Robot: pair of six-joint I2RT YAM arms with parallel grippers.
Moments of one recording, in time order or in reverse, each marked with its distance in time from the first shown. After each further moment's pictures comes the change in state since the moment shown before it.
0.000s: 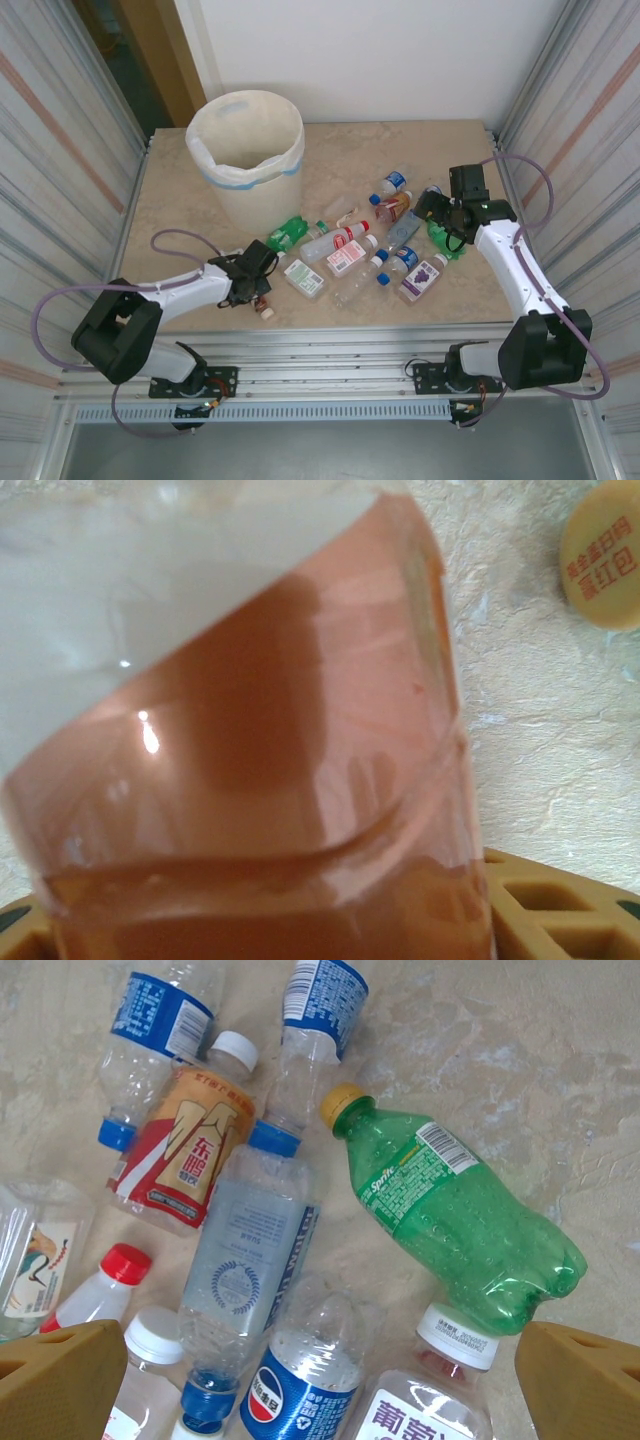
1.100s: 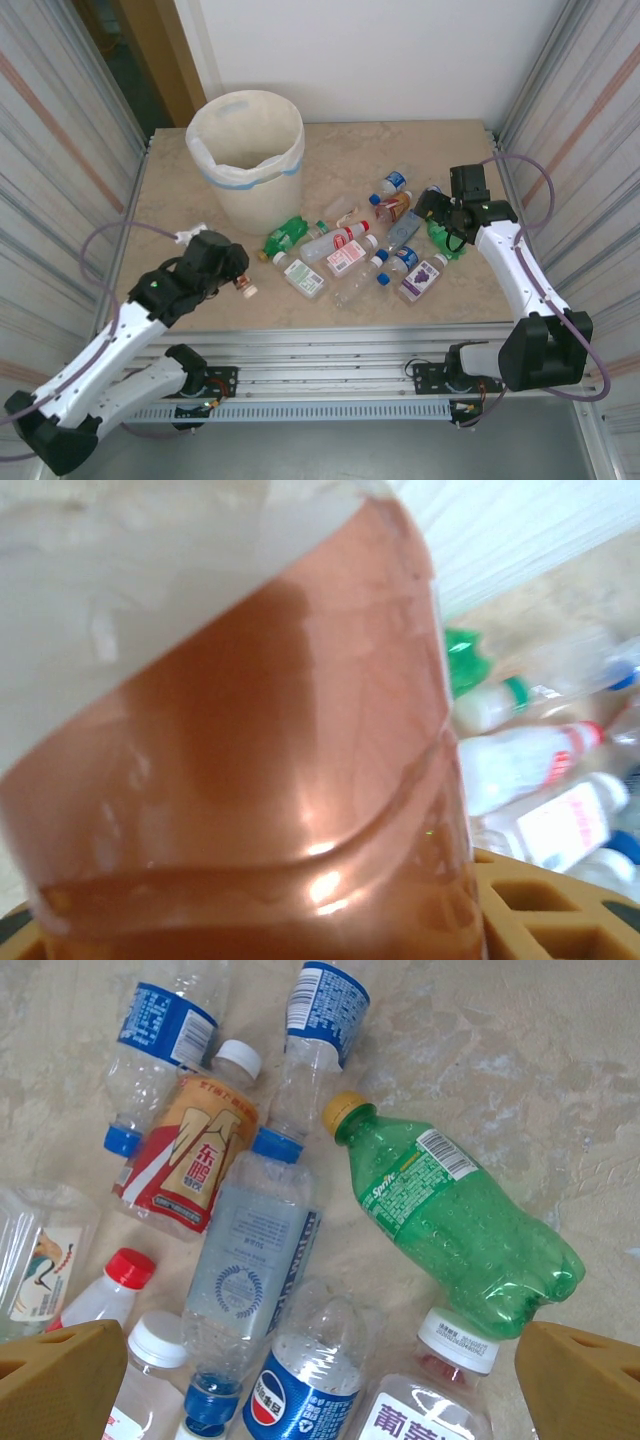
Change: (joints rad) left arm 0.005 -0.605 0.208 -0.308 -0.050 0.111; right arm 0.000 -0.009 -0.003 0.008 0.004 0.000
